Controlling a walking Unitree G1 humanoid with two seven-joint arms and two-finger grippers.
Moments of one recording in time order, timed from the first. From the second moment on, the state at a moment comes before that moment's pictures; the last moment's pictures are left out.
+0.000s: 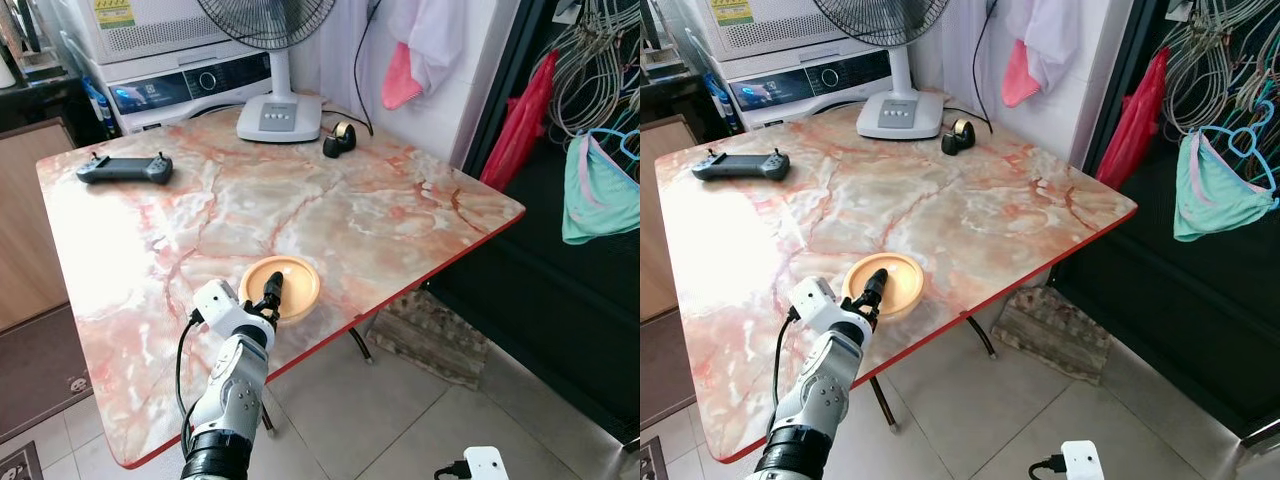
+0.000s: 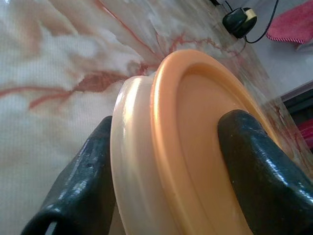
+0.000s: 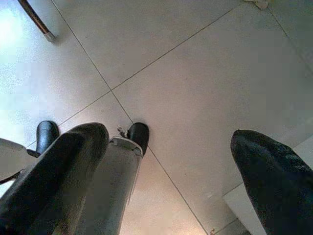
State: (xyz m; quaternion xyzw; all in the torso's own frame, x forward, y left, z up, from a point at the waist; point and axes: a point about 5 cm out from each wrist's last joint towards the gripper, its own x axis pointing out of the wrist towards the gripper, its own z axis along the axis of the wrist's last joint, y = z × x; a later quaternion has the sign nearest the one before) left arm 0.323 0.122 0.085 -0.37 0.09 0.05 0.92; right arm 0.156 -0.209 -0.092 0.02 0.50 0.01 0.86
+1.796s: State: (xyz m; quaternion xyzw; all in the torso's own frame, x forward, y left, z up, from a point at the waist) left arm 0.291 0.174 0.154 -0.19 -0.07 0.02 0.98; right arm 0.151 -0.209 -0.094 0.01 0.50 0.01 0.86
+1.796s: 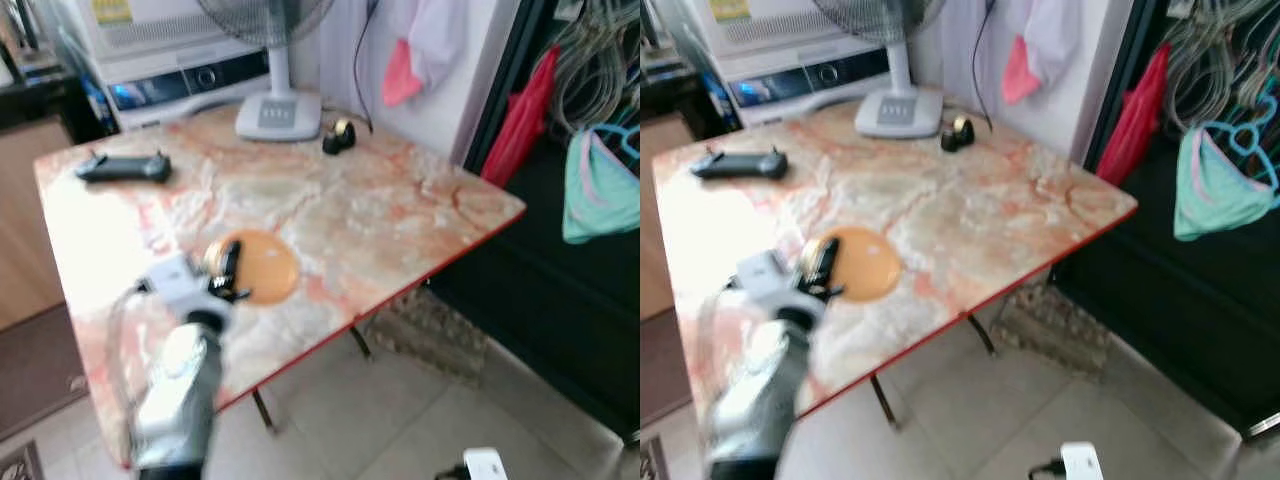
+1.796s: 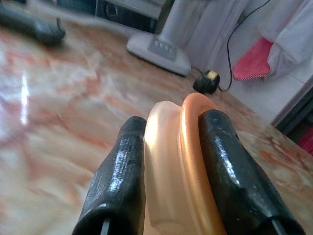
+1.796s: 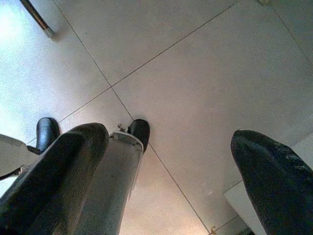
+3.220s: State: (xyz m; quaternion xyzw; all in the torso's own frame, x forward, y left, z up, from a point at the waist) left arm 0.281 0.174 0.160 0.08 -0.09 -0.03 0.99; right arm 0.154 -0.210 -0.093 0.02 0.50 0.00 0.87
